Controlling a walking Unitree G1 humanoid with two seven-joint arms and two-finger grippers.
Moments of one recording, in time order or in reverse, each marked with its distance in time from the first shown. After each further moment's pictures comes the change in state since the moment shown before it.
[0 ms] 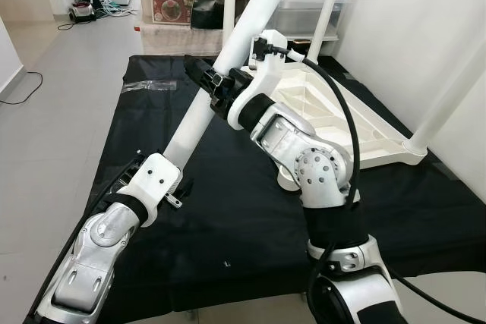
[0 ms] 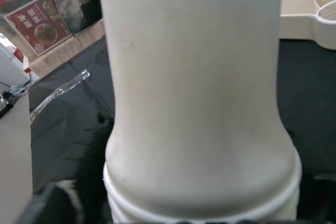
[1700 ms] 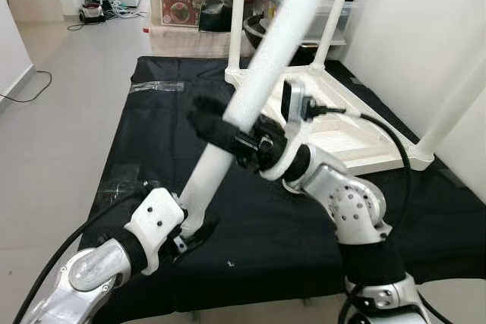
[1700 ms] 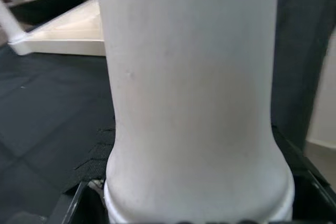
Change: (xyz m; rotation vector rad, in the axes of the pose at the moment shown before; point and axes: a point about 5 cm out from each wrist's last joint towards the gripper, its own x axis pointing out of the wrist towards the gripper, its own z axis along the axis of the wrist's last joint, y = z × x) left arm -0.057 -0.042 0.012 -0.137 -0.065 -0.508; right arm -0.063 -0.010 -0.023 0.007 0.075 0.727
